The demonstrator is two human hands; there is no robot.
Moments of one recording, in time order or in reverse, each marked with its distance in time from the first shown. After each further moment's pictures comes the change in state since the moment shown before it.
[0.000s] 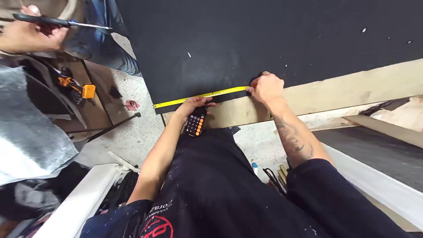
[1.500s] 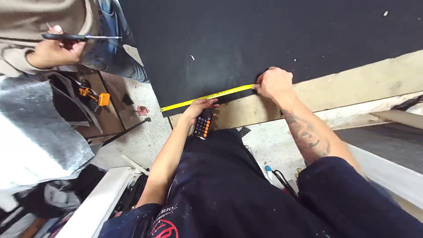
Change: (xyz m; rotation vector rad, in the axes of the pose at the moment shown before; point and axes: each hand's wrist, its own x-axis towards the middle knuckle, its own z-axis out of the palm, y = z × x) left_hand 0.001 -0.001 0.015 0.076 0.133 -0.057; right_hand 0.004 -0.002 -0.004 0.024 -0.026 0.012
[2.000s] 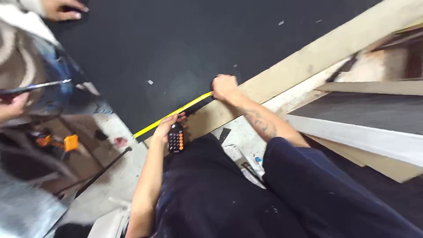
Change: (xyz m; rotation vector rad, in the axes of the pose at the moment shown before) left_hand -0.008 0.001 0.007 0.077 0.047 0.052; right_hand -0.005 -0.006 -0.003 0.044 0.018 0.014
